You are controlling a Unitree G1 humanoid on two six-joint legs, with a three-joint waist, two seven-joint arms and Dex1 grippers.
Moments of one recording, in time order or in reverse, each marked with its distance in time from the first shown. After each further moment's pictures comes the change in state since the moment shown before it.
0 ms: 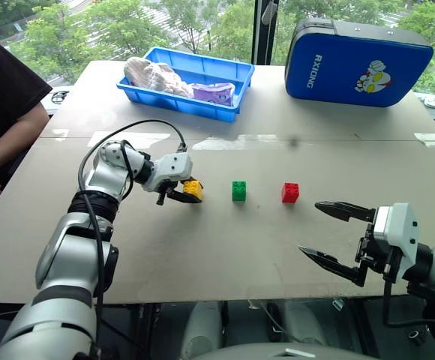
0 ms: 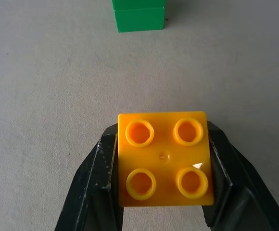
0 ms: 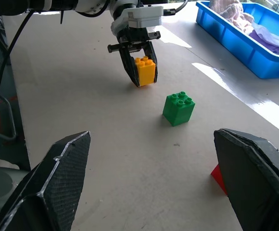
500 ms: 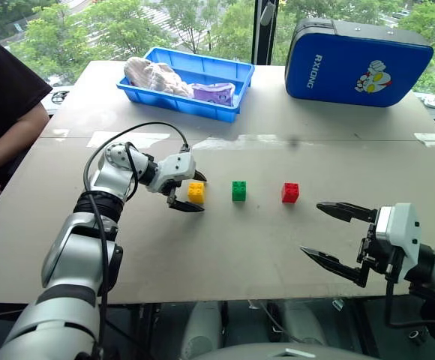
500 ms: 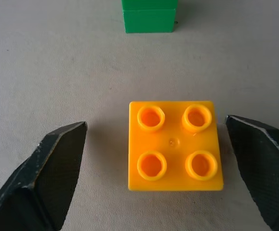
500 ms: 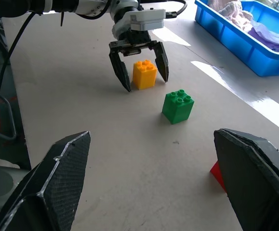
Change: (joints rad) left arm -0.002 -0.014 0.015 0.003 -0.002 0.067 0.008; right arm 0.009 -0.004 -0.020 0.000 0.021 0.002 -0.001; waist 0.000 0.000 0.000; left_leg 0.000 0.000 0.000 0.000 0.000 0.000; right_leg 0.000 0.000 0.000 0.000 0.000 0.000
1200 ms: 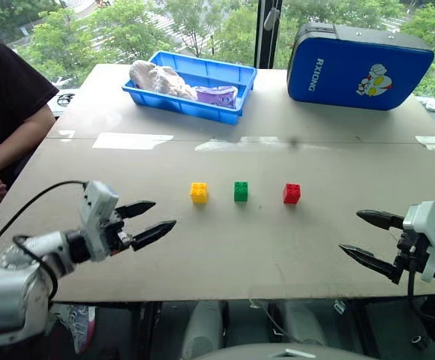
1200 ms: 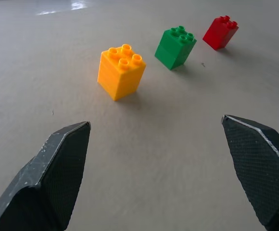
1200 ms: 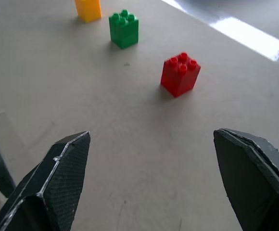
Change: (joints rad) left arm 1.155 -0.051 0.807 -1.434 -0.593 1.025 0.586; right arm 0.157 -0.068 -0.179 0.314 -0.081 -0.021 0.143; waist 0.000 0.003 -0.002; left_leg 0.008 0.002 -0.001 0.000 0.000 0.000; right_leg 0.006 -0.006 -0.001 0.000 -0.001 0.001
